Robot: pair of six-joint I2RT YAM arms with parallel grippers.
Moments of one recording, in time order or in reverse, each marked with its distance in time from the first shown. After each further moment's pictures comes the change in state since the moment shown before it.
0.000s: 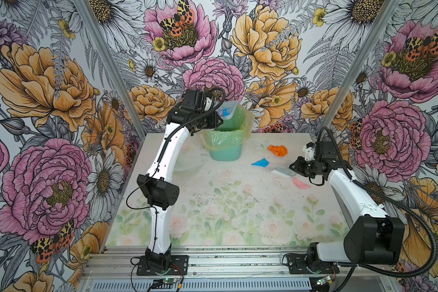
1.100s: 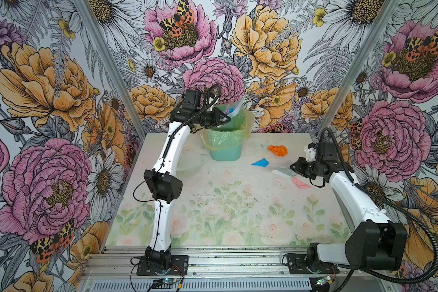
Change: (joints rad) left arm 0.034 0.139 0.117 0.091 0.374 -0.211; right arm 0.000 -0.045 -0.022 0.008 0.010 0.032
